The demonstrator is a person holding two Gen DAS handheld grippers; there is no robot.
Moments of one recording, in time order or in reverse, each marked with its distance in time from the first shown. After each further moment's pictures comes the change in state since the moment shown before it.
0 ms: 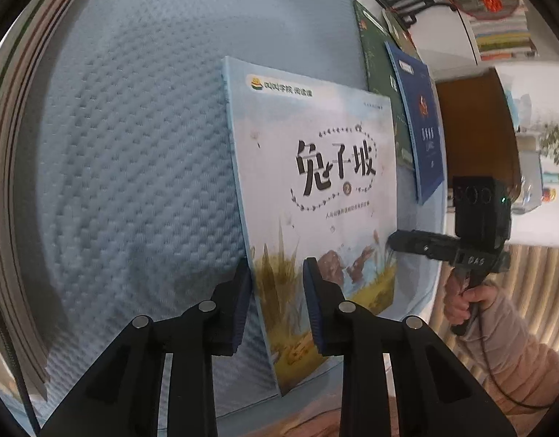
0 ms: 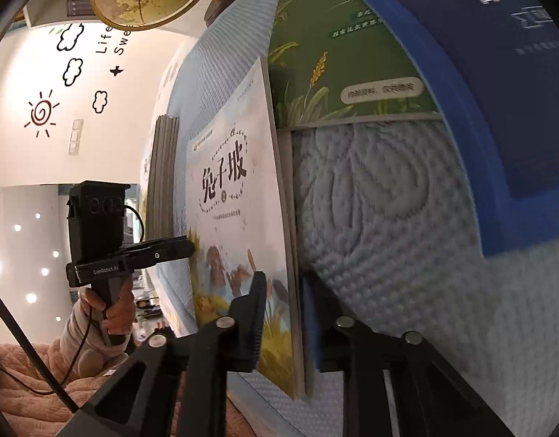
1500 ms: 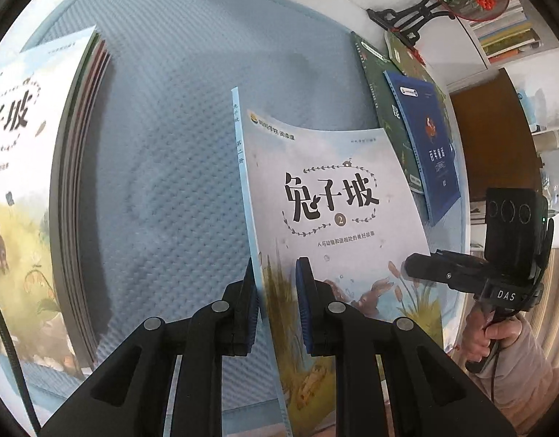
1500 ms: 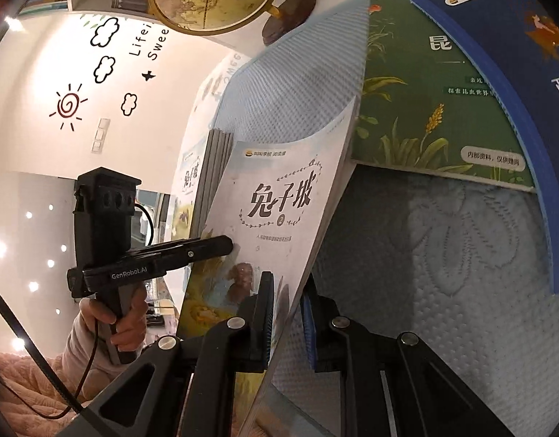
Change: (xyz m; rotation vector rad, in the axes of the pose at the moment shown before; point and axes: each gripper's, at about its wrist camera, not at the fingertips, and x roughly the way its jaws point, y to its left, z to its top) left arm -0.036 -0.032 0.002 0.051 -0.107 0.192; right arm -0.013 0.058 -0.021 -0.075 -0.117 0.035
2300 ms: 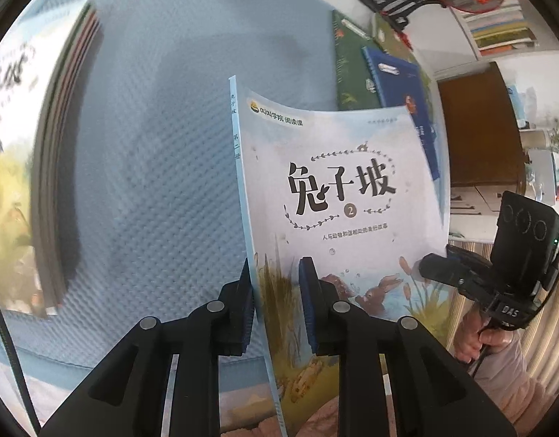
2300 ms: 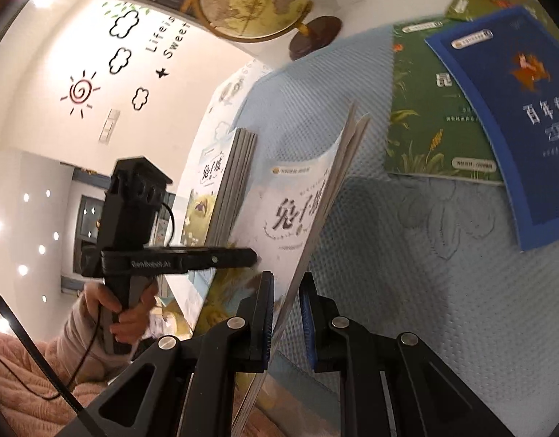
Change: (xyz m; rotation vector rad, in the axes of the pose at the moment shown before) left arm -0.008 -0.026 -0.019 -0.022 0.076 -0.065; right arm -0.036 0.036 -0.016 -0.115 -0.035 -0.047
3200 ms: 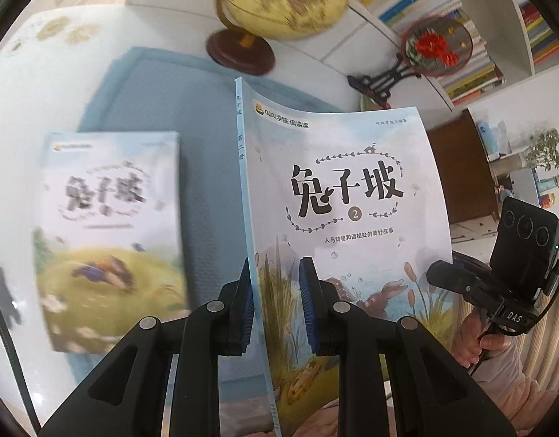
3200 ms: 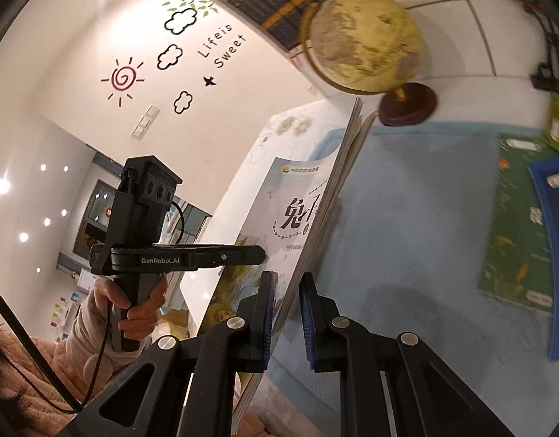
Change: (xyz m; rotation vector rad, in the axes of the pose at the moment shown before) left arm -0.134 0.056 0.033 0.060 -0.214 0.002; right arm 0.020 0.120 0.053 -0.187 -0.133 0.053
